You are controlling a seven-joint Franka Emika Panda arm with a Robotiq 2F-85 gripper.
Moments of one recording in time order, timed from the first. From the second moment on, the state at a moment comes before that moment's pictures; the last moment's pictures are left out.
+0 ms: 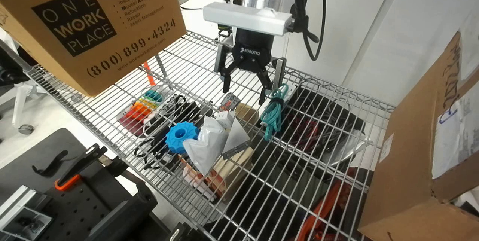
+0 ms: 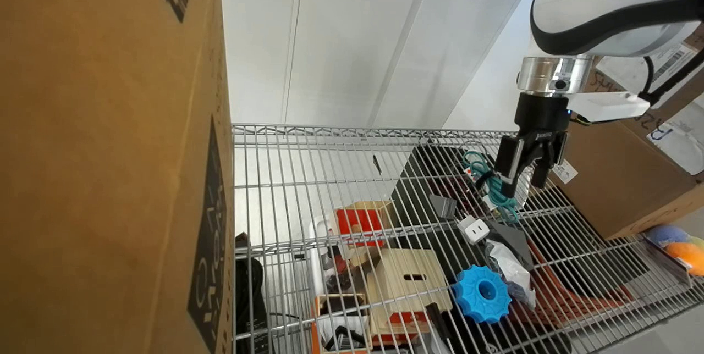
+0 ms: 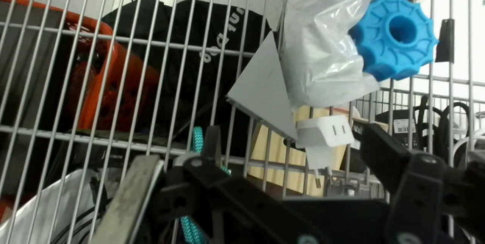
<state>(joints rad) -0.02 0.96 -0.02 -1.18 -0.12 1.65 -0.20</state>
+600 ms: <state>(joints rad) 0.04 1.12 0.01 -0.94 -0.13 1.71 -0.26</state>
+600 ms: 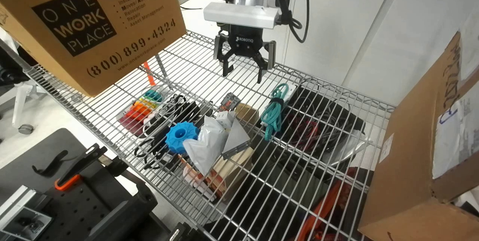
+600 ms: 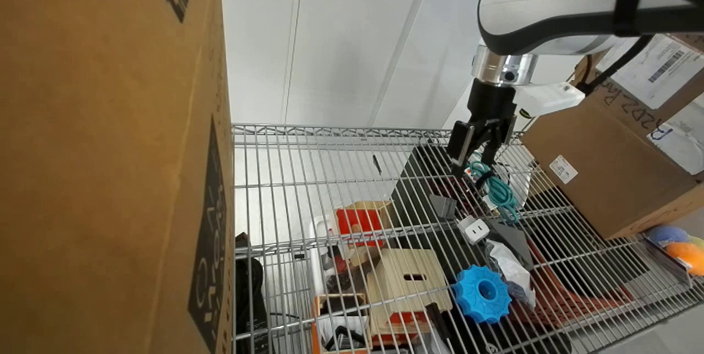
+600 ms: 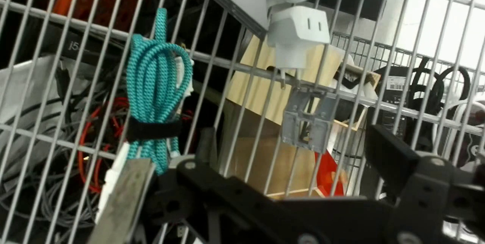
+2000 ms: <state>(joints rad) 0.07 1.34 0.03 -0.74 -0.12 1.71 -0.29</state>
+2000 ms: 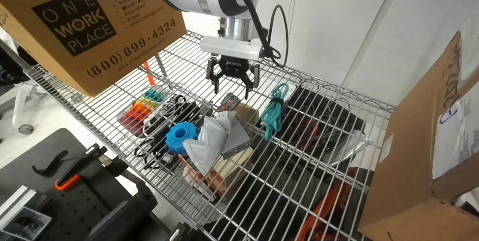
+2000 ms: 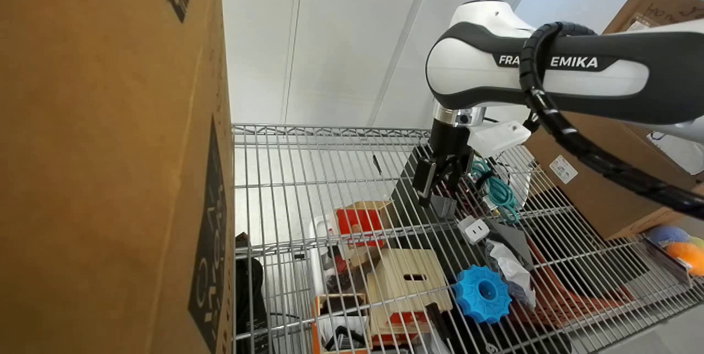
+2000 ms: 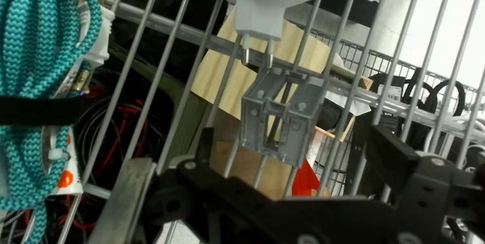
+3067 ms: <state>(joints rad) 0.07 1.35 0.04 -0.71 -0.12 1.66 -0.28</state>
